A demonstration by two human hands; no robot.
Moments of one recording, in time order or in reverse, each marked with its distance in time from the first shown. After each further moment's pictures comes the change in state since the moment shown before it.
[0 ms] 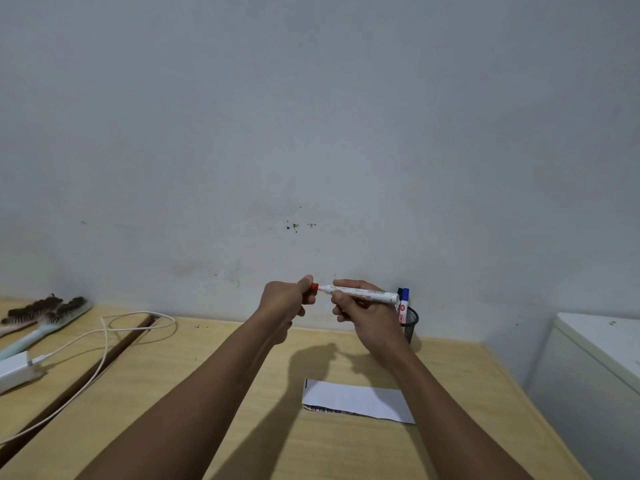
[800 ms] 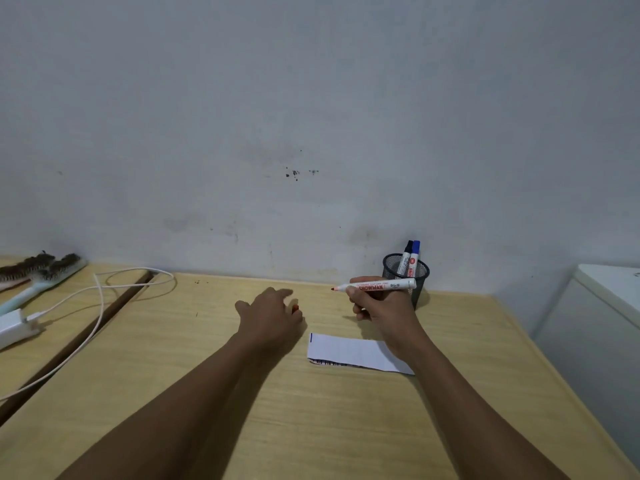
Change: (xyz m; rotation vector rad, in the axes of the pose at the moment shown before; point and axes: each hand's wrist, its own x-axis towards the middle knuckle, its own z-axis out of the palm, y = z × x) left_hand 0.034 -0.130 -0.023 0.984 0.073 0.270; right_hand -0.020 0.063 -0.024 0.023 0.062 0.216
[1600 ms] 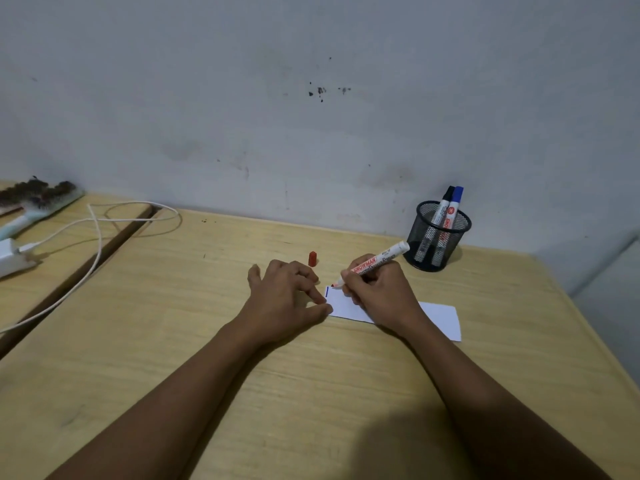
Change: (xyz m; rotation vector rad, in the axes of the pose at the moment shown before) left_hand -0.052 -0.018 0.002 -0.105 -0.057 0.243; right_hand -0.002 0.048 0.026 -0.432 -0.157 -0.023
